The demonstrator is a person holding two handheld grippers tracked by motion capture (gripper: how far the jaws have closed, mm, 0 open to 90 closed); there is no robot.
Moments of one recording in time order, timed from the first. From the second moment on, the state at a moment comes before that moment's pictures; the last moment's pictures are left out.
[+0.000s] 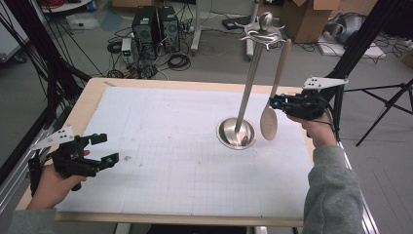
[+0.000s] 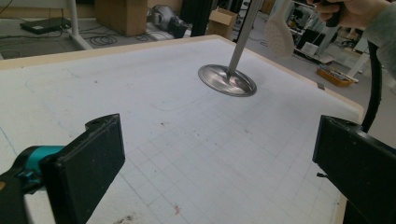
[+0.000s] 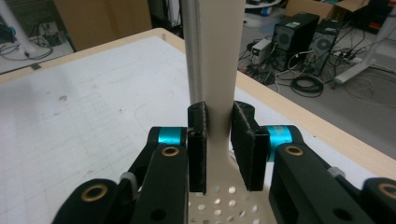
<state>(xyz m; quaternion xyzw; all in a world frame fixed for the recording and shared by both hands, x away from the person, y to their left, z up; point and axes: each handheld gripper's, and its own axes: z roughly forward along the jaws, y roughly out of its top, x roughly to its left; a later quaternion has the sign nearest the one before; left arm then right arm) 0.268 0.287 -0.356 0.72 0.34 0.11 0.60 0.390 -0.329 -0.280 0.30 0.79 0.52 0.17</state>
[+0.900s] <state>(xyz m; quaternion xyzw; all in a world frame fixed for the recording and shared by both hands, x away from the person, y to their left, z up) 0.267 0.284 -0.352 0.72 0.32 0.11 0.61 0.351 -0.320 -0.300 0.32 0.76 0.52 0.21</state>
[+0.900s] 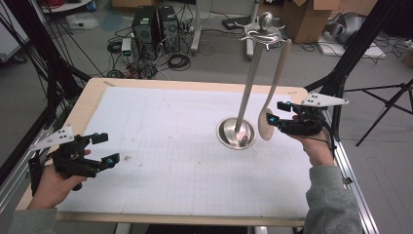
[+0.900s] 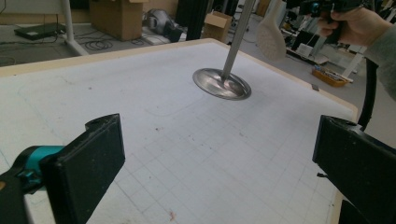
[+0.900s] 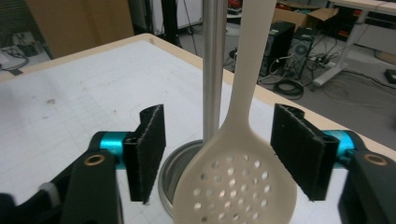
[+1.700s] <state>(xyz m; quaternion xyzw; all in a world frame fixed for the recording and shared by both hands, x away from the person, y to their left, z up) 0.279 0.273 -0.360 0.72 0.32 0.10 0.61 0.317 -0.308 -0.344 0.36 0.74 0.52 0.22</state>
